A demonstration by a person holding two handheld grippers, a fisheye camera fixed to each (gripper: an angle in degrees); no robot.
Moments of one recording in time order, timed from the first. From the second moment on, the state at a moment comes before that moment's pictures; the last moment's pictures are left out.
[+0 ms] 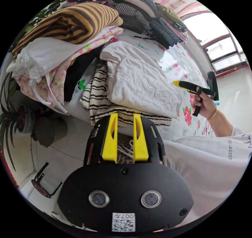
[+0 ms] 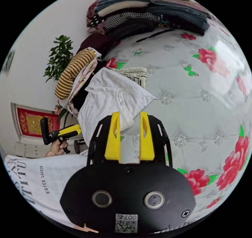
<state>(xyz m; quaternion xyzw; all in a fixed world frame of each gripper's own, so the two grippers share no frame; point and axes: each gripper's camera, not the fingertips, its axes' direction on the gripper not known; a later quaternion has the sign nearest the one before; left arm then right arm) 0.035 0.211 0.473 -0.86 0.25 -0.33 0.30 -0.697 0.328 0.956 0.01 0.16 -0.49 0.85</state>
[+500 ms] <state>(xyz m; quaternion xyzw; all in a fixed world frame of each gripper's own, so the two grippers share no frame) 0.071 0.207 0.471 -0.84 0.37 -0.27 0.30 -0.810 0.374 0.979 0.08 0.23 -0.58 0.78</state>
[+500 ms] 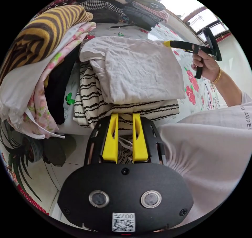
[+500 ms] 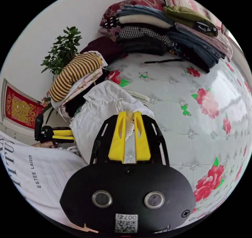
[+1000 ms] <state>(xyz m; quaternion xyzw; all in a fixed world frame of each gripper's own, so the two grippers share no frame) 0.084 0.195 0.464 -0.87 0.34 -0.18 0.31 -0.776 0.469 1.096 -0.02 0.26 -0.66 0.71</state>
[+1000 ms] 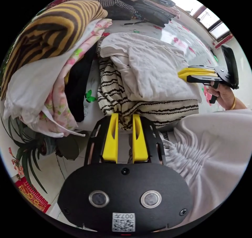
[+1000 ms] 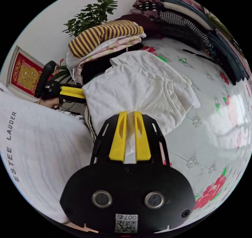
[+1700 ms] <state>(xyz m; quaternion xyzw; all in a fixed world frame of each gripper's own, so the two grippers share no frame) 0.143 0.205 0.557 -0.79 0.39 -0.12 0.45 -0.902 0.377 1.050 0.11 0.28 -0.58 0.76</state>
